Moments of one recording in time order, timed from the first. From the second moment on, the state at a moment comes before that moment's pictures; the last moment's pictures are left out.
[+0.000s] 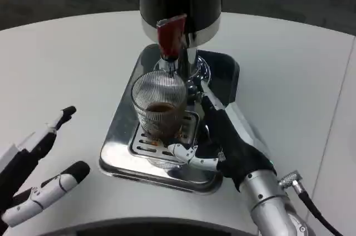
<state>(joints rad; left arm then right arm) 0.14 0.58 0.33 -0.07 0.17 -0.44 -0.34 -0.36 -0.03 0.30 -0.02 -0.52 0.22 -0.05</state>
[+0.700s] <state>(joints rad) 0.17 0.58 0.30 -0.06 0.17 -0.45 -0.33 -0.45 0.04 0.30 0.10 -0.51 0.20 -0.11</state>
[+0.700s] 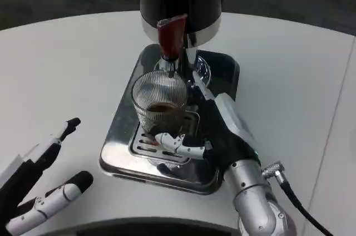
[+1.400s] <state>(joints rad) 0.19 0.58 0.32 -0.07 0.16 -0.45 -0.33 -0.50 0.10 0.26 0.31 -0.38 0.03 -0.20</state>
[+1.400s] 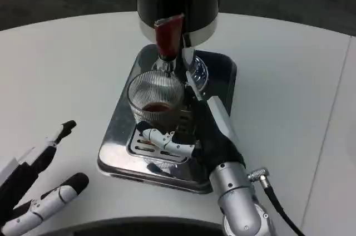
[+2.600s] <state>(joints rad) 0.19 0.58 0.34 -0.09 0.16 -0.43 -0.33 -0.60 0.10 0.20 0.54 -0.28 -0.18 -0.39</state>
